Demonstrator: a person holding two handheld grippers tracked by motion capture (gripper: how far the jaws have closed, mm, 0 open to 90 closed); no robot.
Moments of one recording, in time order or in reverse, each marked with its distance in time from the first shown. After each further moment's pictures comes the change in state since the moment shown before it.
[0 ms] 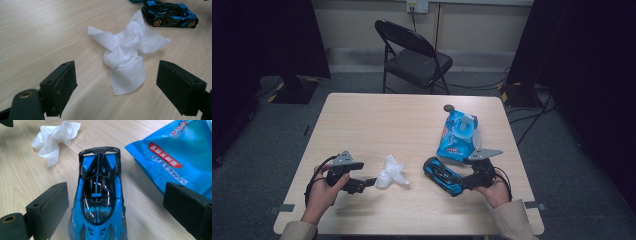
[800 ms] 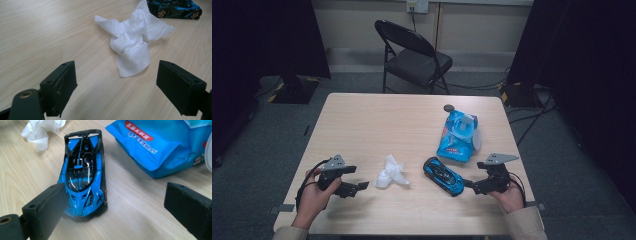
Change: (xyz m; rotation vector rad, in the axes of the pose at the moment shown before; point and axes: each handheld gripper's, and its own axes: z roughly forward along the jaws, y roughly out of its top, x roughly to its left) left arm 0.006 -0.016 -0.017 0.012 0.018 0.006; right arm -0.020 -0.029 -0.028 0.005 -0.035 0.034
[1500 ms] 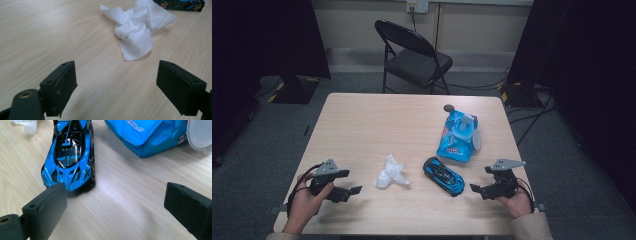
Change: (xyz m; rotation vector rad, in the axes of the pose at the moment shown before) left arm 0.004 -0.017 -0.017 0.005 0.021 -0.009; right arm -0.008 -0.022 -0.013 0.033 -0.045 -0.007
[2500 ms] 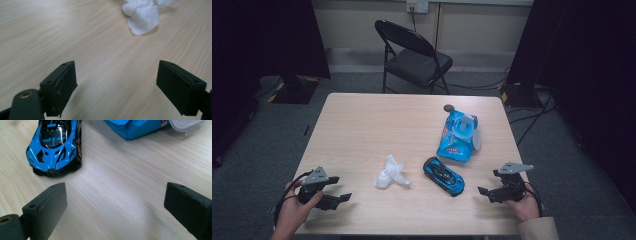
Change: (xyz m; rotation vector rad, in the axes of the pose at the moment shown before) left arm 0.007 -0.029 -0.019 0.036 0.021 0.019; right arm -0.011 -0.018 -0.012 0.030 -0.046 -0.003
